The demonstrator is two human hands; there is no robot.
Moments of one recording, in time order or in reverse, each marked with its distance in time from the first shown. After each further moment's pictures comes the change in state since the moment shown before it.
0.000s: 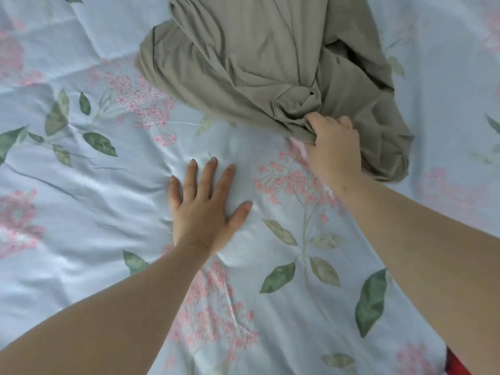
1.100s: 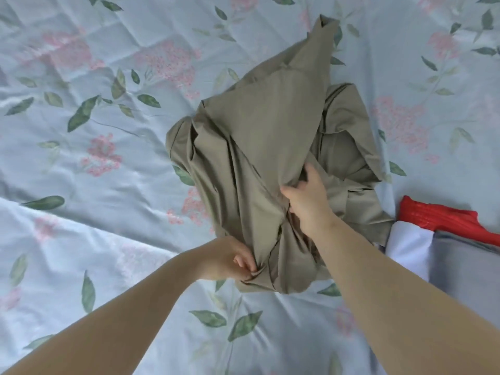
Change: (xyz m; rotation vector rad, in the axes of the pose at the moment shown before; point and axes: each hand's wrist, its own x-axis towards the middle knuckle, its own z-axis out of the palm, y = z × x) left_hand -0.214 -0.017 -0.065 -0.571 -0.942 0.311; right_hand -0.239 -0.091 -0.053 1.170 -0.200 0.817
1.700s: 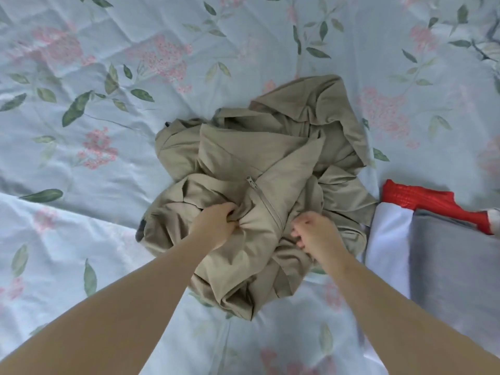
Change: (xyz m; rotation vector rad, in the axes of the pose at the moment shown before) left_hand 0.019 -0.001 0.005 0.186 0.495 -0.245; right_hand -0.061 0.049 -0.046 -0.410 -0.041 0.207
